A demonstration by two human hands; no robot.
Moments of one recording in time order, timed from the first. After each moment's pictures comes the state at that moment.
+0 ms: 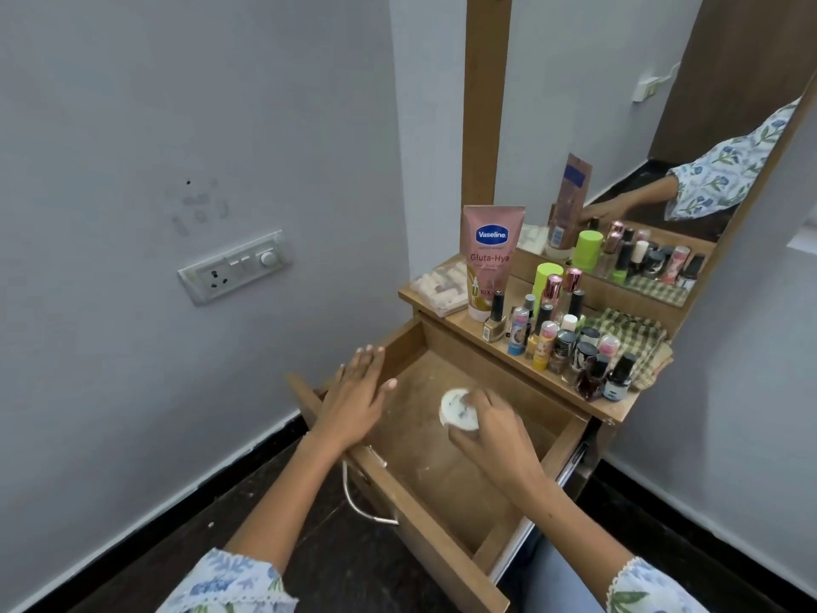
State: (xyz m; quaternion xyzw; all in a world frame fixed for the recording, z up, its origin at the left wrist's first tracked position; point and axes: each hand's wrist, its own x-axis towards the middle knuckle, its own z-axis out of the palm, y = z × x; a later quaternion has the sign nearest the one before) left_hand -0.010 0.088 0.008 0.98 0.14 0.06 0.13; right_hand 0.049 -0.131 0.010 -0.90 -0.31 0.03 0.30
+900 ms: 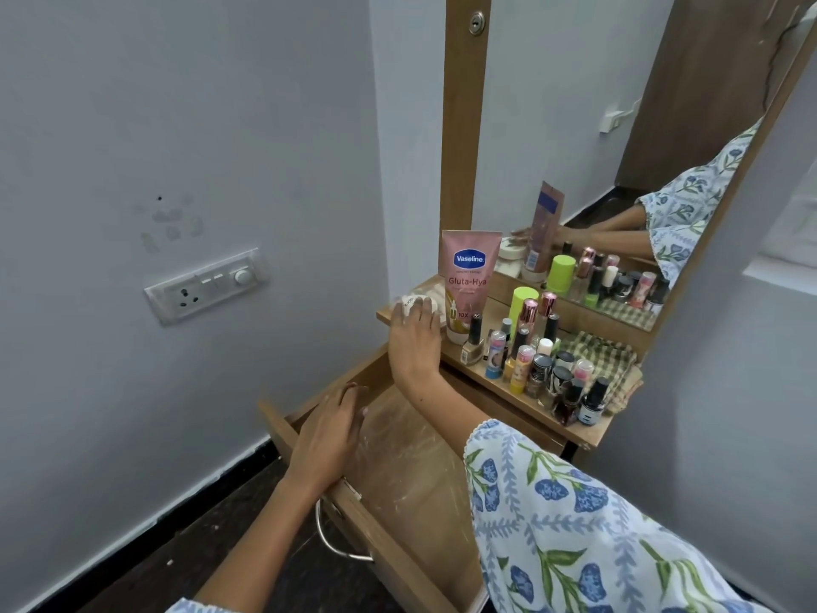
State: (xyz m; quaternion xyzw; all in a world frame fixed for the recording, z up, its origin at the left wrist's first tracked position) left_hand -0.014 0.075 0.005 0.96 0.13 0.18 0.14; right_hand 0.133 0.004 0.060 -0.95 -0.29 -0.14 0.06
